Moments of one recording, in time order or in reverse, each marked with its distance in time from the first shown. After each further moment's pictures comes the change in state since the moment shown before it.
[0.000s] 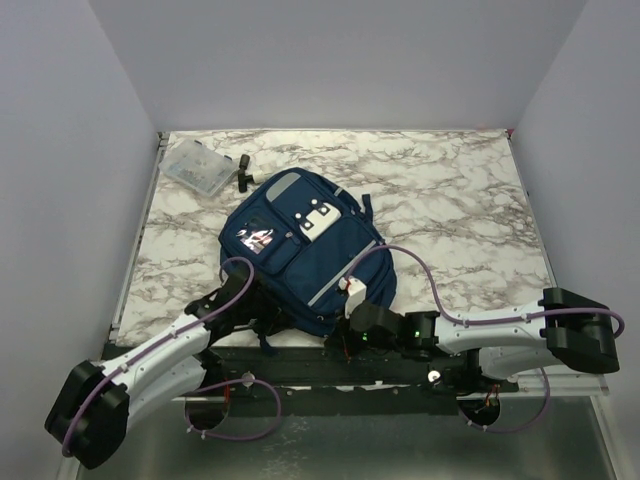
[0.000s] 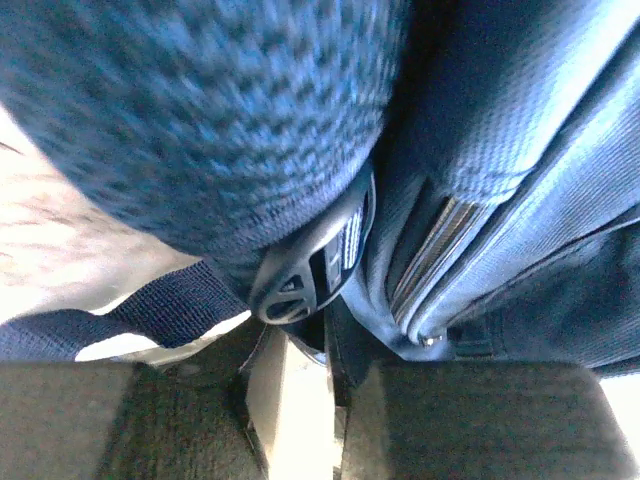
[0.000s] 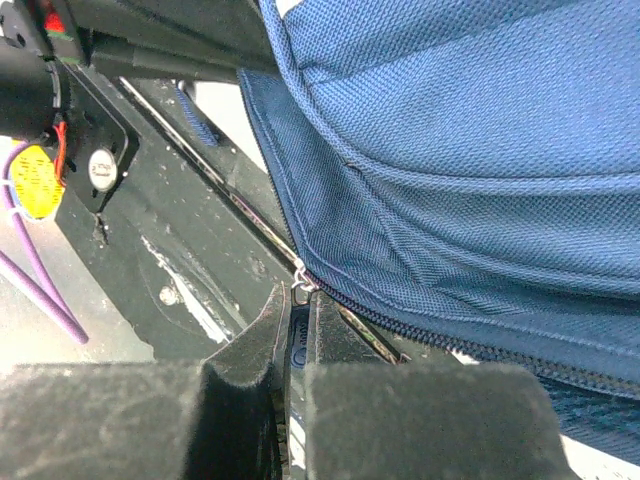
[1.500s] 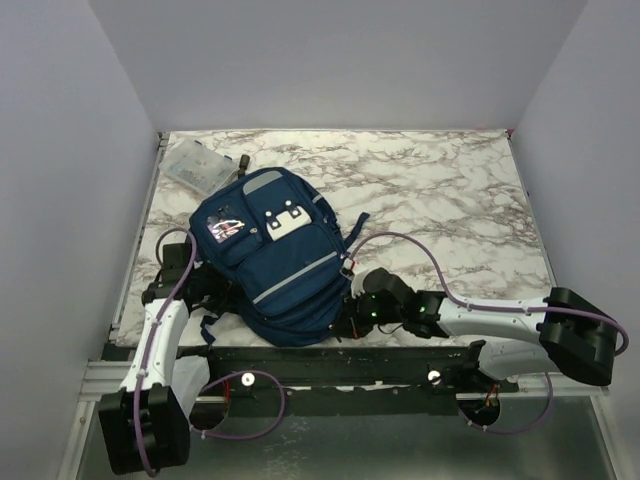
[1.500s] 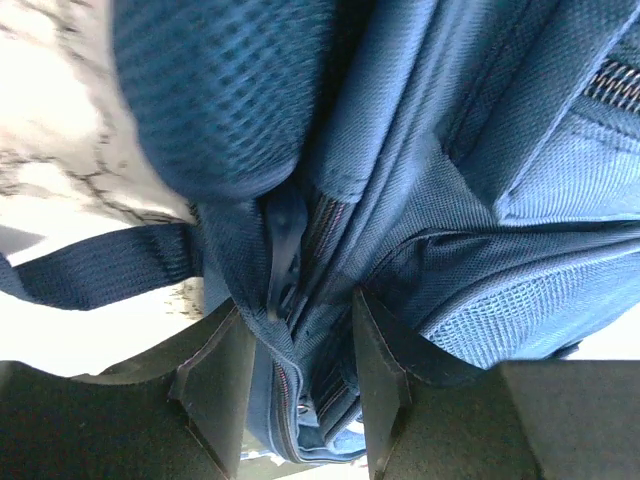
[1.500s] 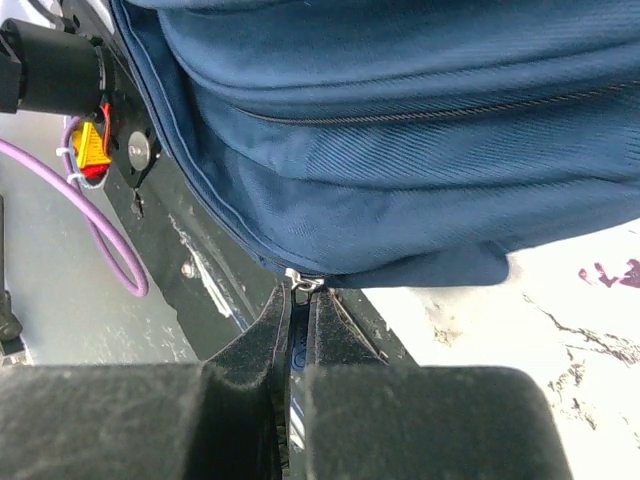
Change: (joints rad) left arm 0.791 -0.023 0.209 -0.383 0.114 0.553; right arm -0.272 0.001 0.000 0.015 -0.411 -0.113
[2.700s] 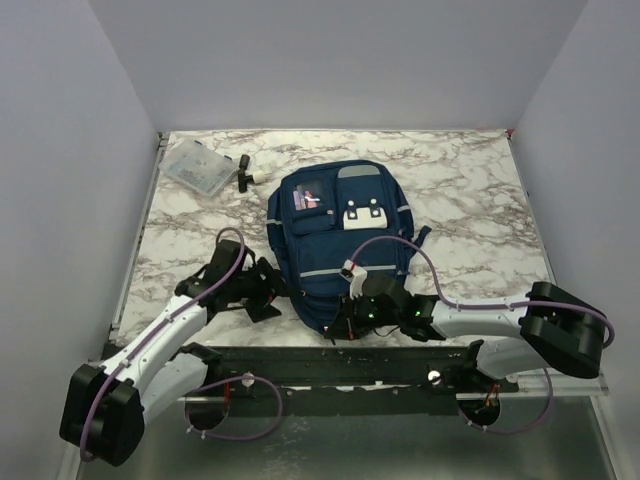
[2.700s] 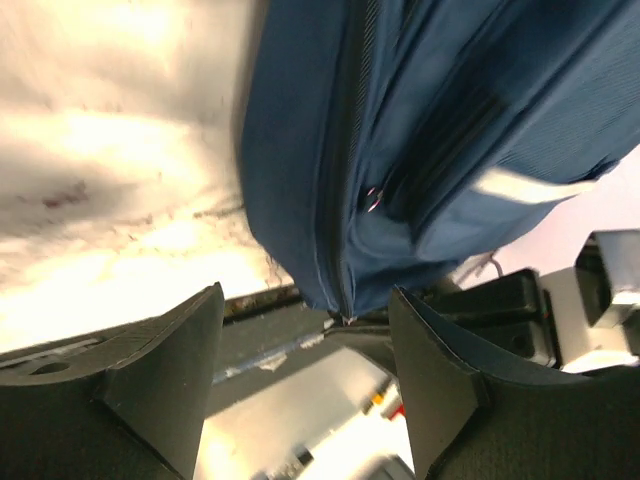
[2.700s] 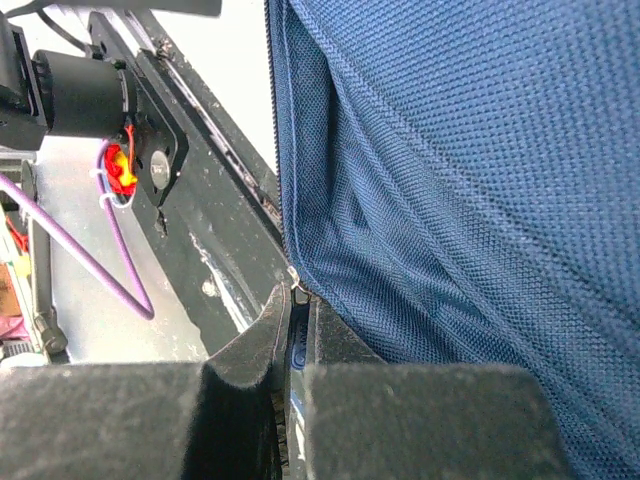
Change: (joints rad) left arm -0.555 0.100 0.053 0.195 0.018 -0.181; right arm 0.000 0.066 -0.063 0.179 -0.015 0.106
